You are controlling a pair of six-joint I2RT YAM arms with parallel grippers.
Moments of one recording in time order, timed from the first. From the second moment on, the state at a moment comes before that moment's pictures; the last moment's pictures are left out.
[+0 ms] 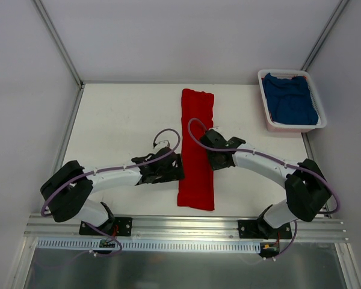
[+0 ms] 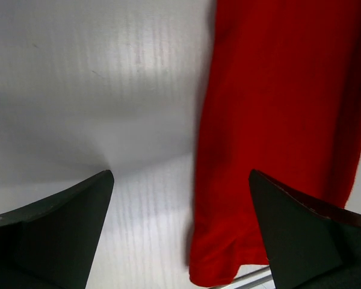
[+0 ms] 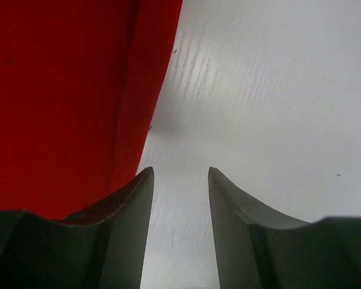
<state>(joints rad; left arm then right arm) -0.89 1.44 0.69 -0.25 -0.16 -0.95 0.77 1.51 1.01 -0.73 0.38 0.40</state>
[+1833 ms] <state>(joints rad) -1.11 1.24 0.28 0.29 -0.11 -1.40 0.95 0.86 0.28 -0.29 0.12 1.09</state>
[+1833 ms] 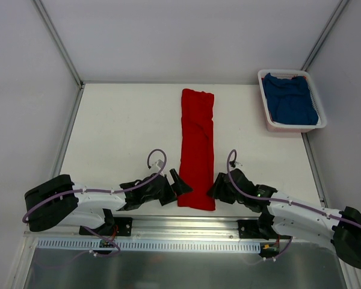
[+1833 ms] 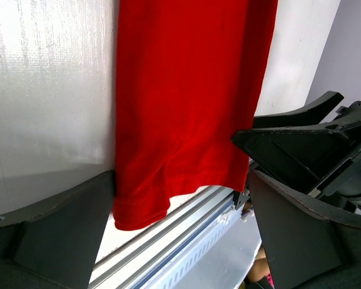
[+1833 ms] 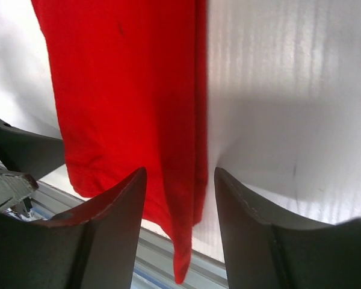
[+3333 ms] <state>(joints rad) -1.16 1.29 0.34 0.12 -0.10 -1.37 1.02 0.82 0.26 -0.31 0.16 1.11</state>
